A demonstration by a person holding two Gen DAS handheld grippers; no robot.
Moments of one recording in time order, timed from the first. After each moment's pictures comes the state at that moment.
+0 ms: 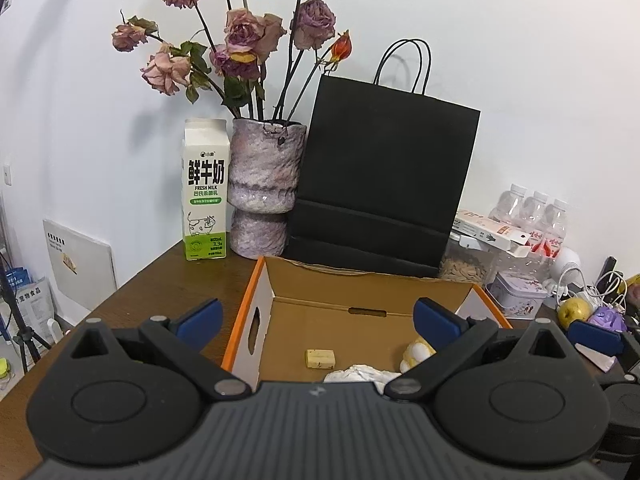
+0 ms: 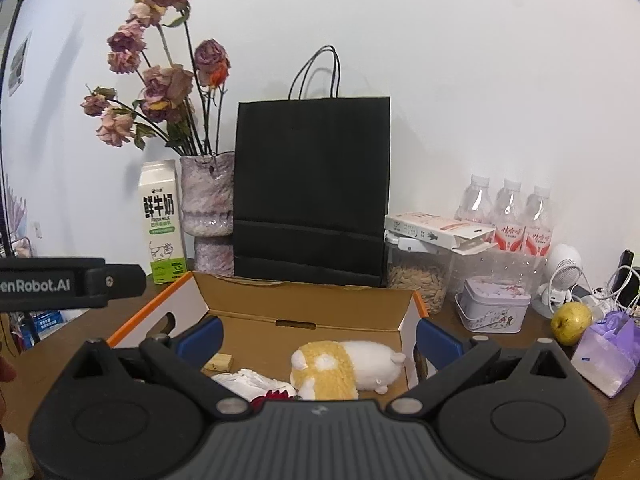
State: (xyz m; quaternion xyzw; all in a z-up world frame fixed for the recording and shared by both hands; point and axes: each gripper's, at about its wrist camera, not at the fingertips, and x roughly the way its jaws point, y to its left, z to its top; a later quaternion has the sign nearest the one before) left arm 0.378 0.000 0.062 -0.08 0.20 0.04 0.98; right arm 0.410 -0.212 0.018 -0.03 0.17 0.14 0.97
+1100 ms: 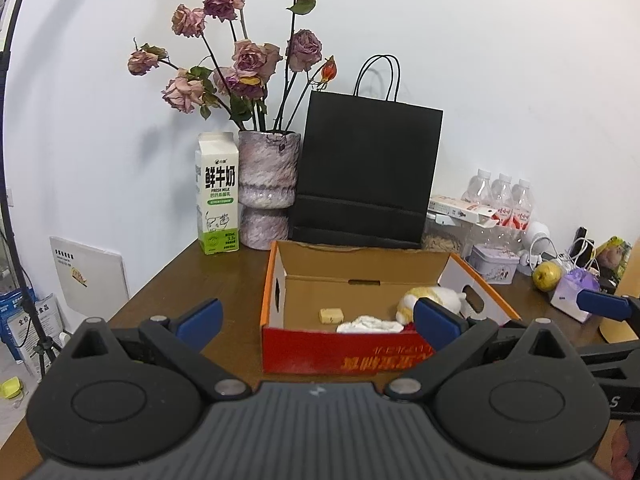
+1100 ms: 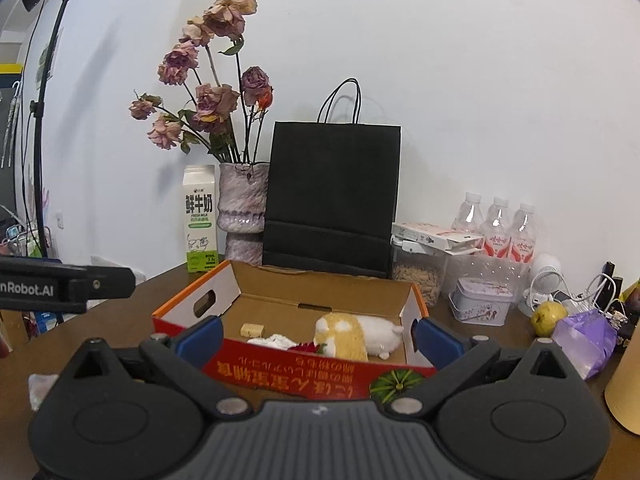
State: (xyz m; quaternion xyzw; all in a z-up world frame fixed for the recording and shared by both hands) left arm 0.275 0.017 0.062 -0.05 0.18 0.01 0.98; right arm 0.306 -0.224 0.022 -0.05 0.15 0.16 0.97
